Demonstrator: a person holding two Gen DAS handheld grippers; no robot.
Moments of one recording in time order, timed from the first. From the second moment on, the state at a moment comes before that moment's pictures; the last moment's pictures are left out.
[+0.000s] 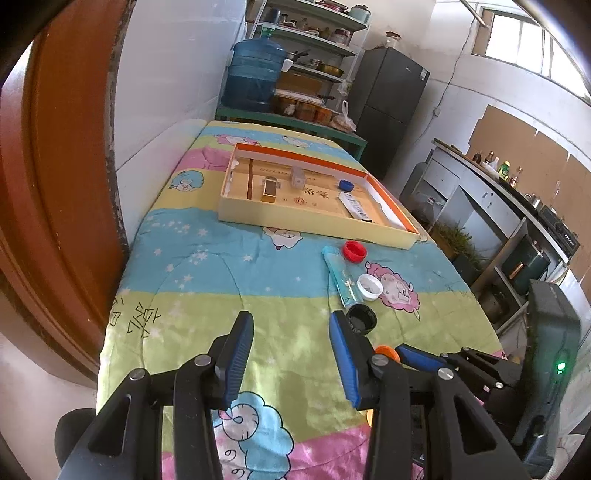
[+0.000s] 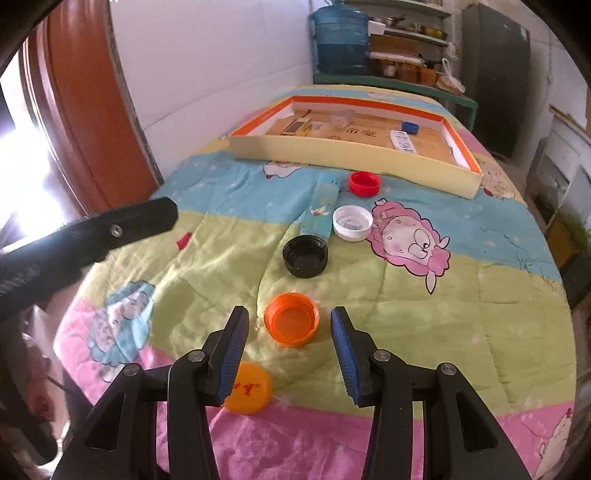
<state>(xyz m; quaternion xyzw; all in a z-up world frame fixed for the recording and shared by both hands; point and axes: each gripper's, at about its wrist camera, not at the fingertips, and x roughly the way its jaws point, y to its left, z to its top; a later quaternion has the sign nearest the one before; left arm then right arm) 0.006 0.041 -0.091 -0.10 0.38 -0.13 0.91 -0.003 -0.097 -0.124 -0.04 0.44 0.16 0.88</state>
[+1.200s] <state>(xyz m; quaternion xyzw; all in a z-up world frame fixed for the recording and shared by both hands) -0.047 -0.029 -0.122 0.00 0.37 -0.20 0.91 0.002 -0.160 -0.099 0.03 0.41 0.10 0.91</state>
